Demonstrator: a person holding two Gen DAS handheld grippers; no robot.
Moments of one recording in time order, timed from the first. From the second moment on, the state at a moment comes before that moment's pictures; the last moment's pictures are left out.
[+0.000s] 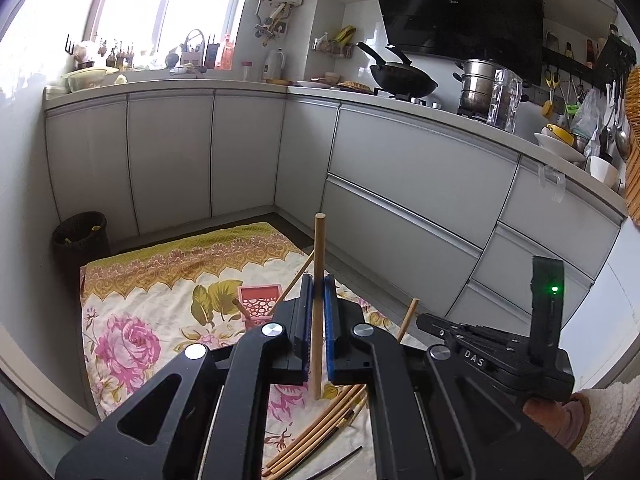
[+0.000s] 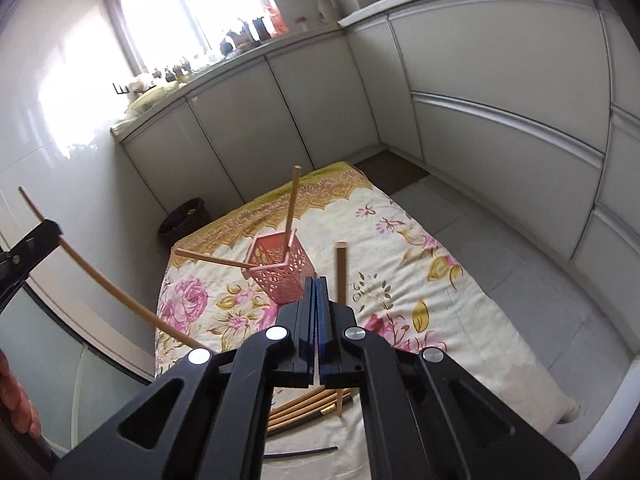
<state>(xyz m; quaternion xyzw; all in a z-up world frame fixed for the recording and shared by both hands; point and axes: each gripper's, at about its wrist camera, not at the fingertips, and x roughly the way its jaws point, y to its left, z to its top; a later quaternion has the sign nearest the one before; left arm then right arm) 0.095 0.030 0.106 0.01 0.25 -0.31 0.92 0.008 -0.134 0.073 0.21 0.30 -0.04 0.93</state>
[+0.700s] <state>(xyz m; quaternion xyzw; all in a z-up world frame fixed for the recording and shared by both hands) 0.096 0.015 0.105 0.00 0.25 -0.32 0.91 0.131 -0.265 -0.065 0.41 0.54 -0.13 0.72</state>
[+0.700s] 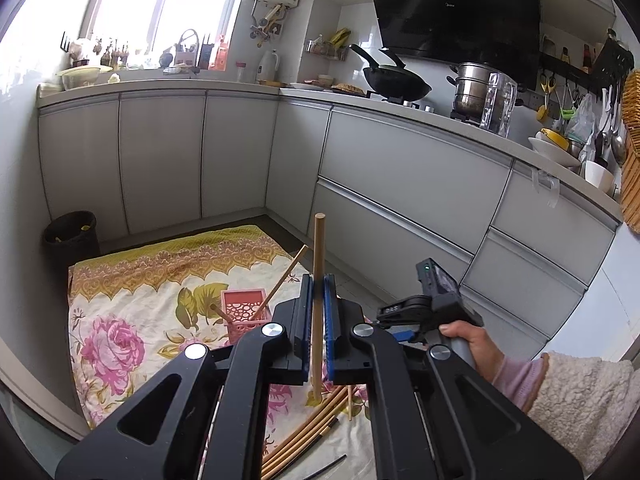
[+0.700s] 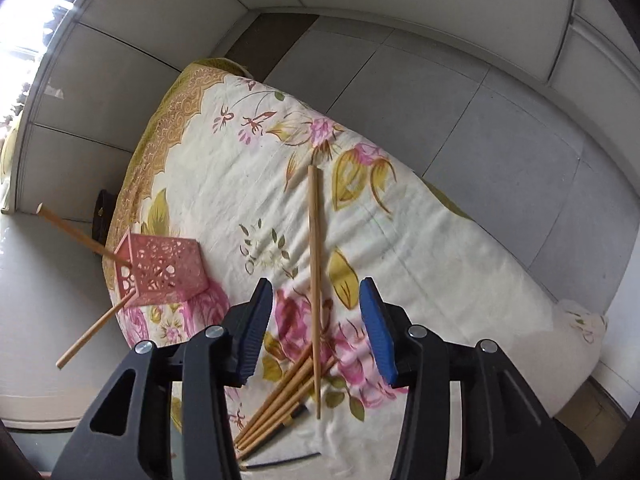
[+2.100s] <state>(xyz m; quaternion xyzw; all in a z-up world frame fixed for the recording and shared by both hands) 0.114 0.007 0.091 -0.05 0.25 -0.23 0.94 -0.007 -0.152 0.131 0.16 0.14 -0.03 0.98</state>
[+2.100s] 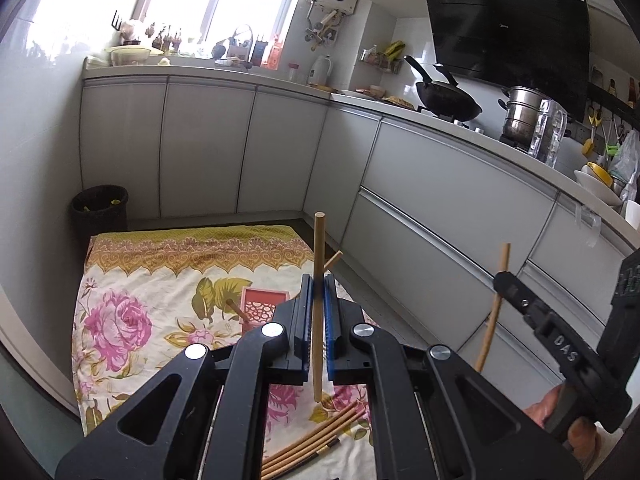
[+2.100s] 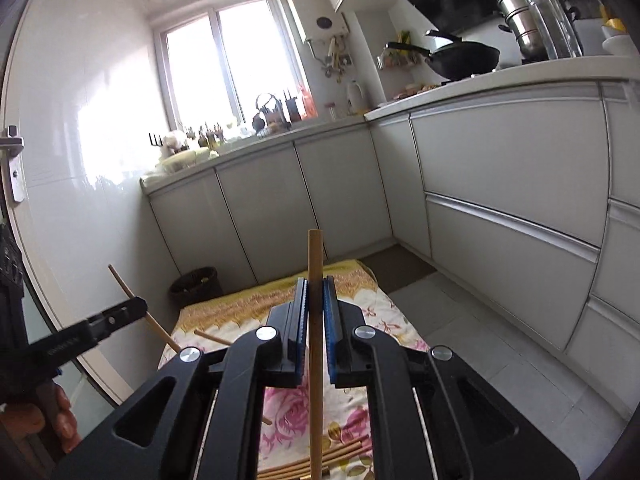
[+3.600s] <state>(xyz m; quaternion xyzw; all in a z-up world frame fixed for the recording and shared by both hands) 0.137 0.107 0.097 -0.15 0.15 -0.06 0.98 0.181 -0.088 0.099 0.11 0.00 -0.07 0.99</state>
